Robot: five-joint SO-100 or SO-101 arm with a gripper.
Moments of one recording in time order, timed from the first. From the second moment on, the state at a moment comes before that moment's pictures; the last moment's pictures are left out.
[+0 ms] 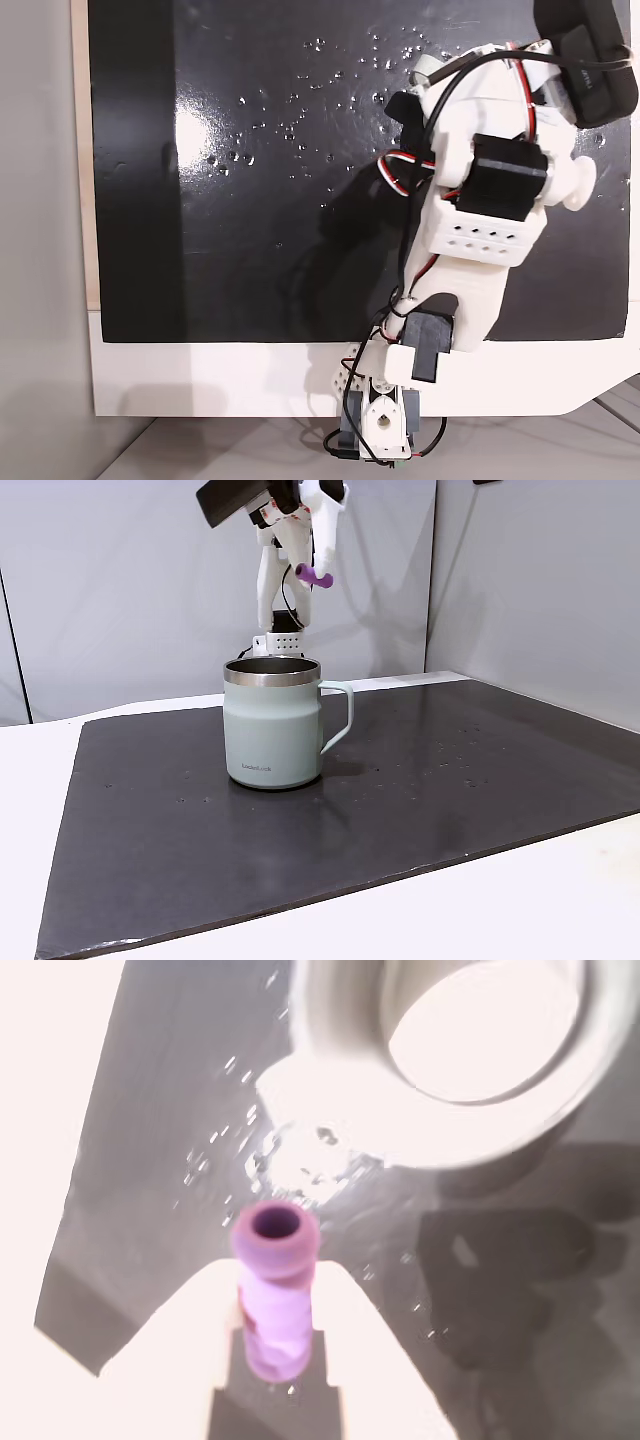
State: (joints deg) arm 11.5 78.7 29.1 103.0 -40.4
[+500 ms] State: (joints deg) arm 20.0 64.1 20.6 103.0 -48.5
